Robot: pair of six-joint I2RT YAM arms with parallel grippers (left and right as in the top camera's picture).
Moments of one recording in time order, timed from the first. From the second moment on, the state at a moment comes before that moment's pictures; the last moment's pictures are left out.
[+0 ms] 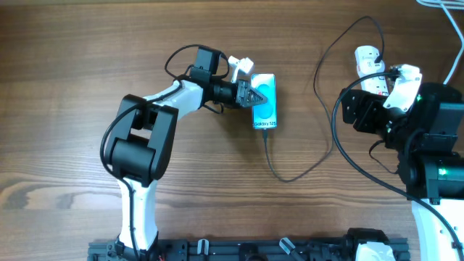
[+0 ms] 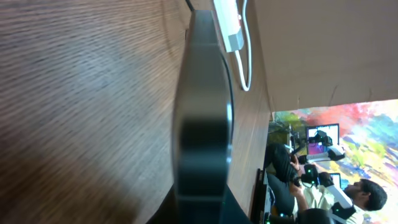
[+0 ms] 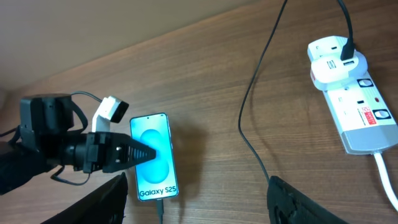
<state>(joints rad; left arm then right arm) -0.35 2.20 1.35 -0.11 1.10 -0.36 -0.07 0.97 1.03 -0.71 -0.30 0.26</state>
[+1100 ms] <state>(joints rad) -0.37 2.29 1.44 -0.38 0.98 -0.53 -0.07 1.09 1.03 -0.72 -0.30 0.26</state>
